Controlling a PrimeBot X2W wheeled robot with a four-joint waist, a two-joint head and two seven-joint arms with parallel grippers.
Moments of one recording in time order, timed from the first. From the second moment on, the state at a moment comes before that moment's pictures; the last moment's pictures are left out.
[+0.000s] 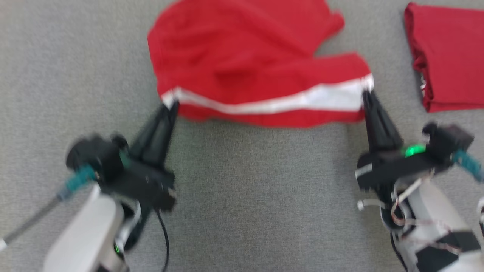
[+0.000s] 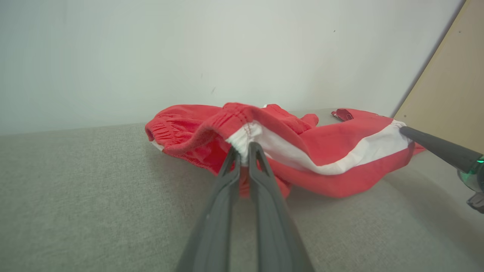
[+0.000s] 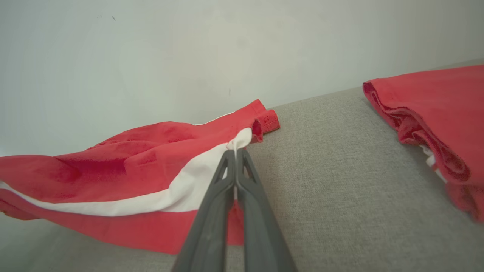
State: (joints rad) left arm -0.62 0.38 -0.53 0.23 -0.61 -0.12 -0.26; right arm -0.55 -0.25 0.29 0.37 0.62 0.13 -0.26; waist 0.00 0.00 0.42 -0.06
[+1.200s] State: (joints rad) left arm -0.12 0.22 -0.45 0.28 -0.48 -0.13 -0.26; right arm -0.05 -0.15 0.15 0.34 0.56 0.13 -0.26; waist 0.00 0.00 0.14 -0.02
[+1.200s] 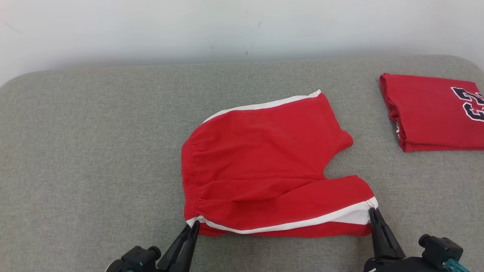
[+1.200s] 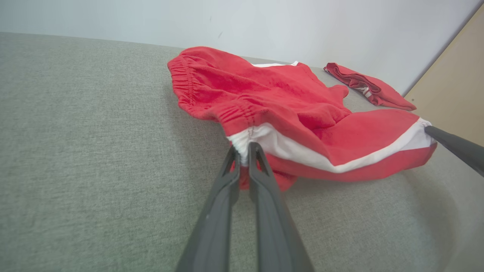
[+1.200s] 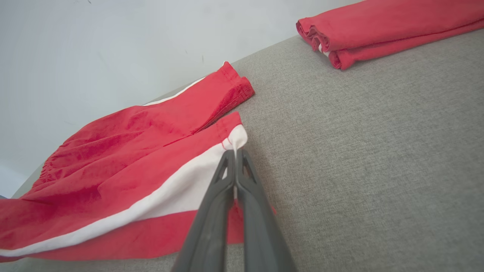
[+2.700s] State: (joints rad) left arm 0.11 0.15 0.03 0.02 -0.24 -0.13 -0.26; right arm 0.10 -0.11 -0.03 0.07 0.34 0.13 -0.26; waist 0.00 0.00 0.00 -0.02
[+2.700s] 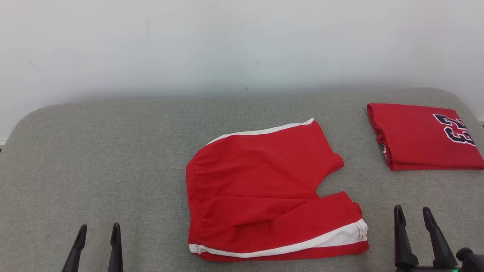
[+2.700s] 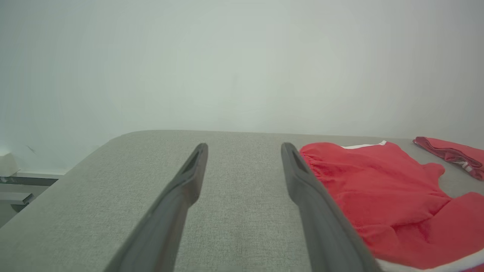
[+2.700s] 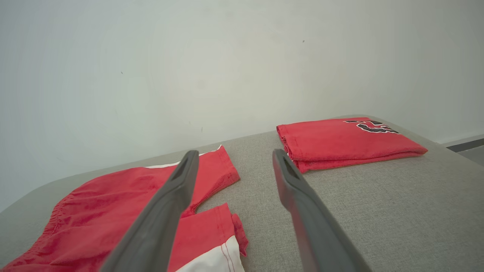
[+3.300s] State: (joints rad) left arm 0.17 0.14 0.04 0.03 -0.22 -0.13 -0.26; right arm 0.16 -0.14 -0.03 0.09 0.31 0.13 -0.26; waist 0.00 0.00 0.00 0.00
